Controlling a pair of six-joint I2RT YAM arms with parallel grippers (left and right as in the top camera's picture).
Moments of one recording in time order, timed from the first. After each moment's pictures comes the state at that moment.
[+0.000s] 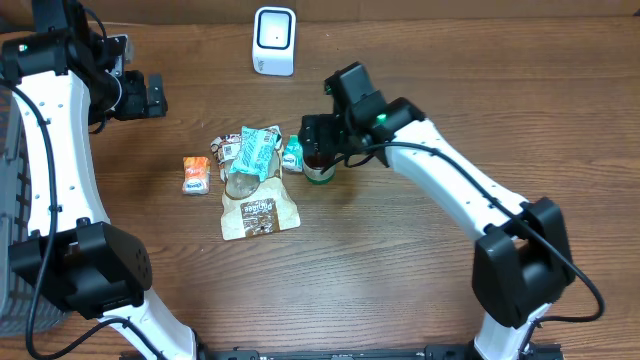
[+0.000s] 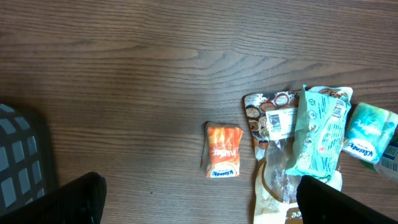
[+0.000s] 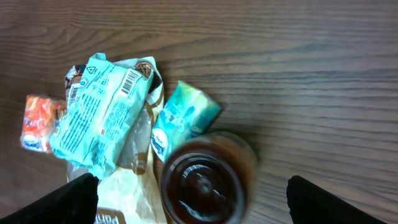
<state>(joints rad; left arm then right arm) 0.25 1.95 2.04 -1.35 0.11 0.11 0.57 1.93 1.56 -0.67 -0.11 0.50</state>
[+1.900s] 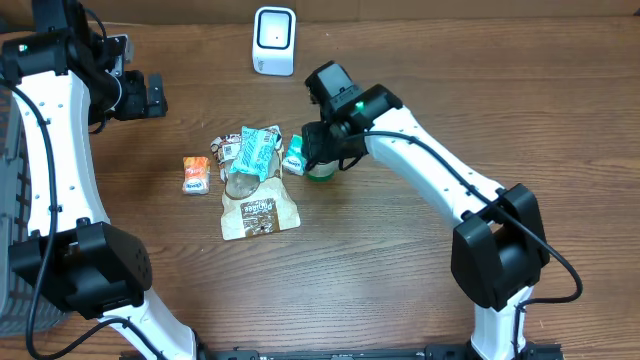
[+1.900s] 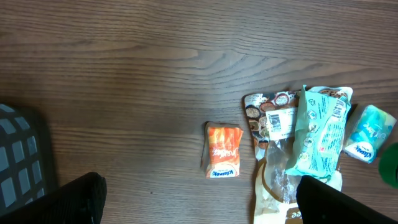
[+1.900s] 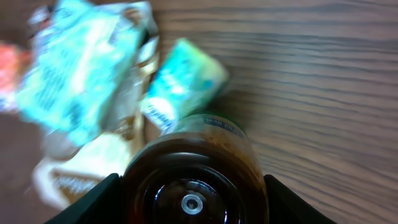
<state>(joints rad) 0.25 1.95 2.04 -1.35 0.11 0.11 0.58 2.04 1.75 -0.93 -0.16 0.37</state>
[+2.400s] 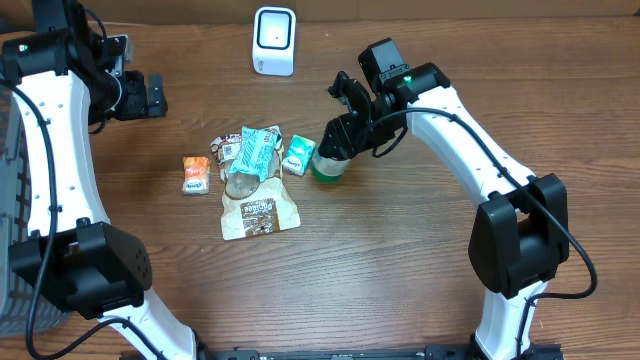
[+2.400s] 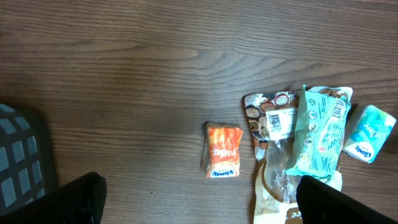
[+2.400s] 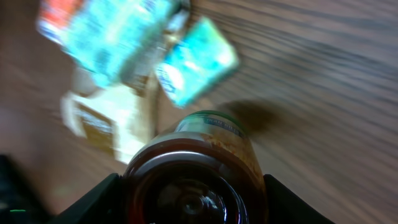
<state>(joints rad) 0.25 1.95 2.04 -1.35 0.11 0.11 0.41 2.04 1.75 -1.02 -0.44 -0.06</state>
